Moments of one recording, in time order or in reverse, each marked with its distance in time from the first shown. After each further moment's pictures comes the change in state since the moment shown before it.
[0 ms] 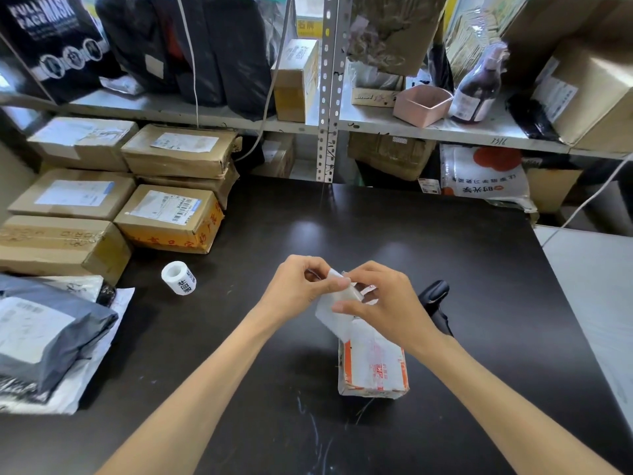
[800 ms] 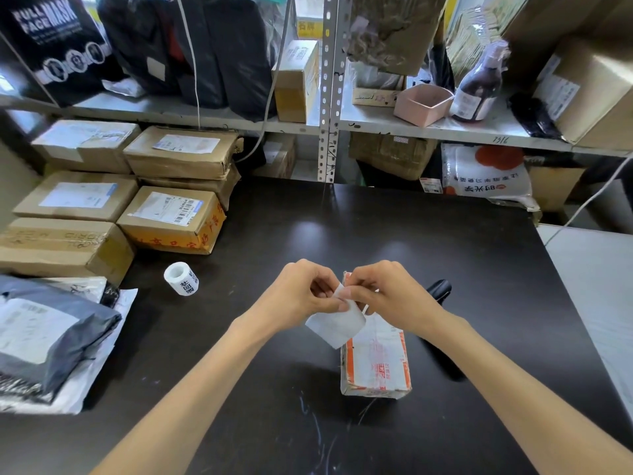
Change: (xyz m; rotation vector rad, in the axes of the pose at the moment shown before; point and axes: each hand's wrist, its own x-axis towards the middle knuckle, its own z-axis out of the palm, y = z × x) left_hand -0.014 0.015 -0.008 0.232 -0.170 0.056; right_hand 0.015 -0.009 -0.019 -0.071 -0.270 0.009
